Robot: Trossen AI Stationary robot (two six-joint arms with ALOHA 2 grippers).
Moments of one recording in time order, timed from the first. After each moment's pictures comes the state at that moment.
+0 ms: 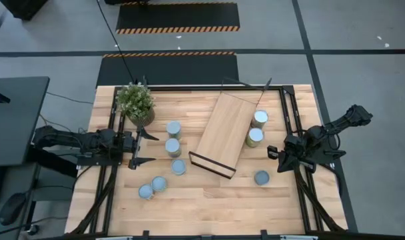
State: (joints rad) left arm -0.12 0.16 0.01 0.14 -0.03 0.06; right arm 0.43 0.26 0.01 0.60 -0.29 0.70
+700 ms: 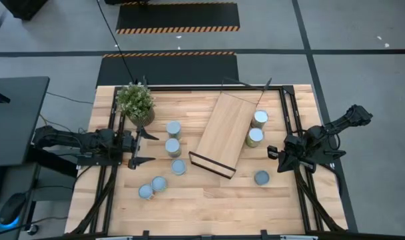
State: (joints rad) left arm -0.12 0.16 0.01 0.18 -0.03 0.00; right arm 0.43 0.26 0.01 0.60 -0.29 0.70
